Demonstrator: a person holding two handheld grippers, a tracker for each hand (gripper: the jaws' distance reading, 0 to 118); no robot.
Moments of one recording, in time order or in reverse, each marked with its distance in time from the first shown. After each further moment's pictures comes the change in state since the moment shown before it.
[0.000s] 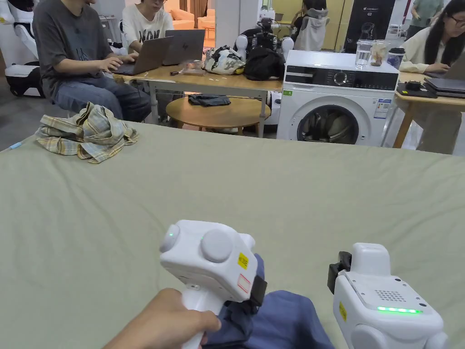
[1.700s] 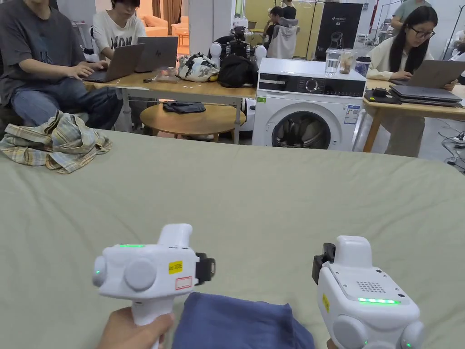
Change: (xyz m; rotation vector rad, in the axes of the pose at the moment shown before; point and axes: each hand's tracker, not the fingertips) left arm -0.079 -0.028 0.022 0.522 0.013 0.024; right arm 0.007 0.016 -0.005 0.066 -0.034 -0.022
